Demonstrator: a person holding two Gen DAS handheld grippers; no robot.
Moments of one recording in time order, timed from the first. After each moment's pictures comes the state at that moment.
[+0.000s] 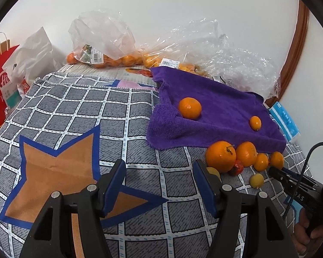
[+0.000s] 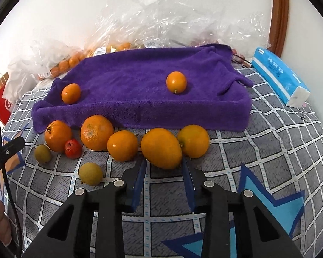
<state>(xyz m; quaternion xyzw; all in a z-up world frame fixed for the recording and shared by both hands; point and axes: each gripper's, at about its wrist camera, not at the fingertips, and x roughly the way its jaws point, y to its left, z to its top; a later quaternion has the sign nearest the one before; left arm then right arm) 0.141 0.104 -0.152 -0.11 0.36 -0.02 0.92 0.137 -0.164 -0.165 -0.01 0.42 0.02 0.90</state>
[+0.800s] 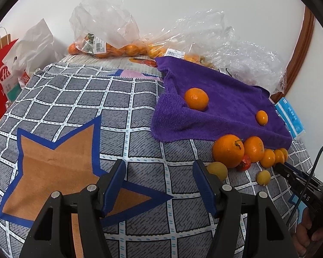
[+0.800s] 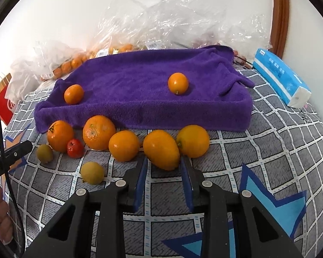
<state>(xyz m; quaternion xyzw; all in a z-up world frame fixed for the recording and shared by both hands) 0.148 0.107 -0.161 -0.11 0.39 -0.01 0.91 0.137 -0.165 -0.166 -0.01 0.41 0.03 0.91</state>
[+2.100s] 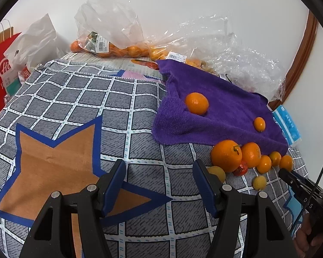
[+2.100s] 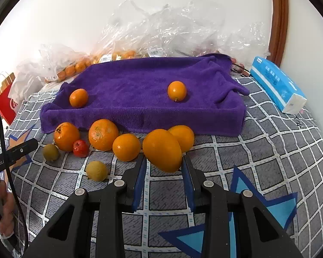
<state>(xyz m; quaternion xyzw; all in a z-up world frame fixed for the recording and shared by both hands) 0.146 0.112 -0.160 -0.14 0.38 -0.01 0.91 0.124 -0.168 -0.154 -0.02 0.40 0.03 0.92</state>
